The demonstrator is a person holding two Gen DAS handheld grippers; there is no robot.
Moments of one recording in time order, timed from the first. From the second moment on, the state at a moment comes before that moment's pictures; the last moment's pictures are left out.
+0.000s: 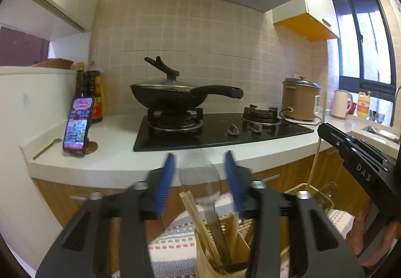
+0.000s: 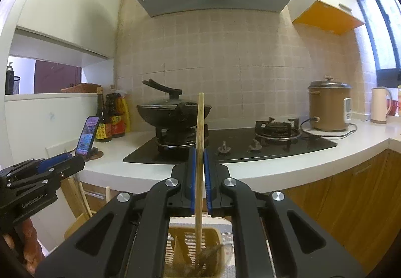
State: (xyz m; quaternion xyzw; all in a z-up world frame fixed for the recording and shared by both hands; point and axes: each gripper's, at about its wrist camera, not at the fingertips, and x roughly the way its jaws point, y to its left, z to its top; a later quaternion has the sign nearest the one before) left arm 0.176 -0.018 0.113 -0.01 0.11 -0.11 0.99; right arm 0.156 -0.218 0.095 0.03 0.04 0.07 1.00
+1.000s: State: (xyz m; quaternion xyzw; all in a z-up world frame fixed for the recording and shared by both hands) left arm 0.049 -0.041 0.050 -0.03 0.14 -0.05 0.99; right arm 0.031 -0.227 0.017 0.02 0.14 0.02 0.99
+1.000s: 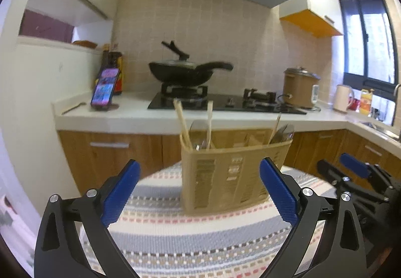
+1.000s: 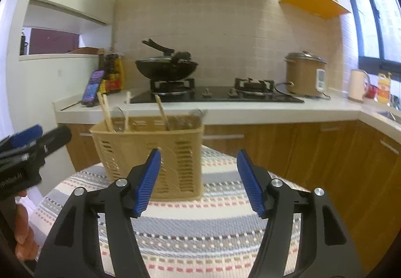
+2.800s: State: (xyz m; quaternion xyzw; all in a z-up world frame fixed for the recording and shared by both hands) left arm 0.052 -0.048 0.013 -0.04 0.16 -0.05 0.99; right arm 0.029 -0.229 0.001 0.02 0.13 -0.01 0.99
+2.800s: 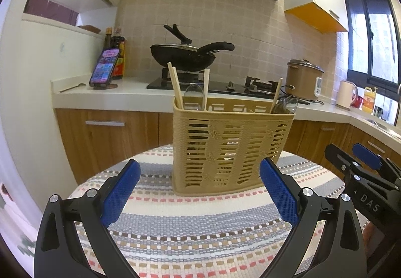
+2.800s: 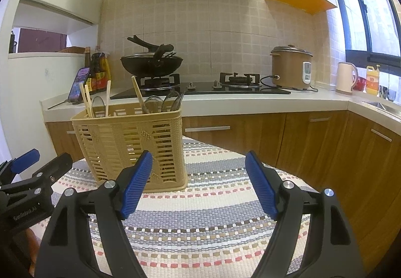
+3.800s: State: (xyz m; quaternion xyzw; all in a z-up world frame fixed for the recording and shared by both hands) left arm 0.059 -0.047 0.007 -0.04 0.18 -0.03 0.98; right arm 0.023 -0.238 0.005 0.04 0.12 -0.01 0.99
